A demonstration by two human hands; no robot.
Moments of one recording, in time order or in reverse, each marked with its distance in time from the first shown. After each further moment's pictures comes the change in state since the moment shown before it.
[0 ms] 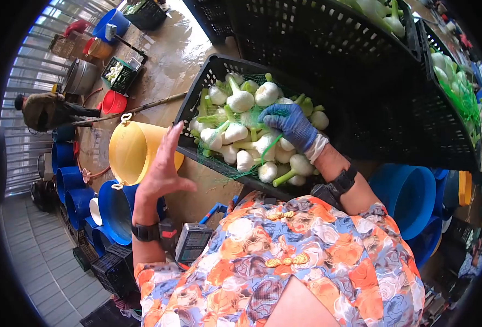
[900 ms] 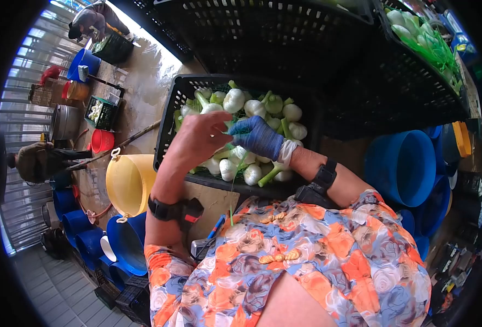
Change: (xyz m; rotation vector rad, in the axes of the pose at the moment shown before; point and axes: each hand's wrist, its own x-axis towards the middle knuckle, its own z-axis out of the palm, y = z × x) left_hand 0.121 0.065 0.043 0.025 -0.105 0.120; right_hand -0.013 0.011 0.018 -0.450 0.022 -0.142
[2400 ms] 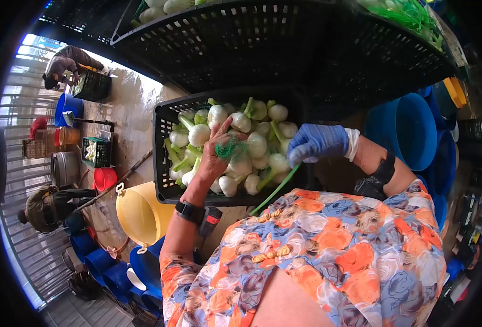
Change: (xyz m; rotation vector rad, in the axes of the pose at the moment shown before) left_hand 0.032 -0.088 0.094 -0.224 -0.047 0.289; right_hand -0.086 -0.028 -0.123 0.412 -0.317 0.540
